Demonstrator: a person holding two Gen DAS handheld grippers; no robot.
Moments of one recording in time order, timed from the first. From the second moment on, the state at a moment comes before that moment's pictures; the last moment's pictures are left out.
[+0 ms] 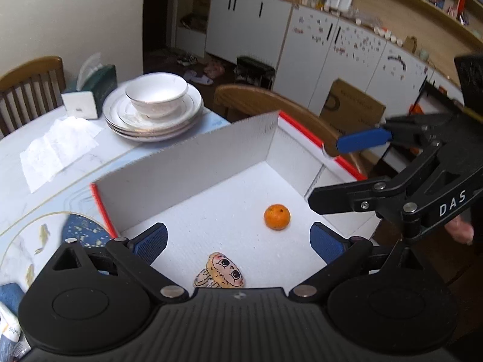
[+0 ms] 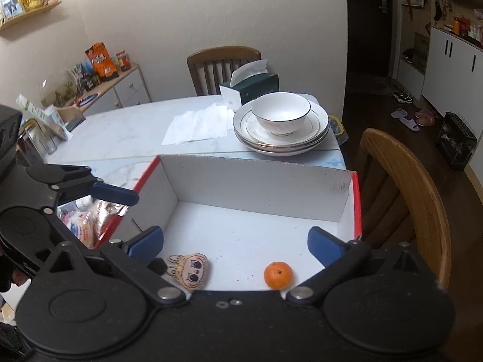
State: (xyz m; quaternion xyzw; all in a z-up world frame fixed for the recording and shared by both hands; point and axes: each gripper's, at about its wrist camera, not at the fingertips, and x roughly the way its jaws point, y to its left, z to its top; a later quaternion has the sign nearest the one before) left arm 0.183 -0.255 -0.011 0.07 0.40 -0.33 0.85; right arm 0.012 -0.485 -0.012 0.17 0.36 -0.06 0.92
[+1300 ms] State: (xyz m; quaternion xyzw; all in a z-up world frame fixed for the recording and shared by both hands) left arm 0.130 -0.045 0.000 0.03 0.34 -0.31 0.89; right arm 0.057 -0.329 0.012 0.20 0.33 -0.11 0.92
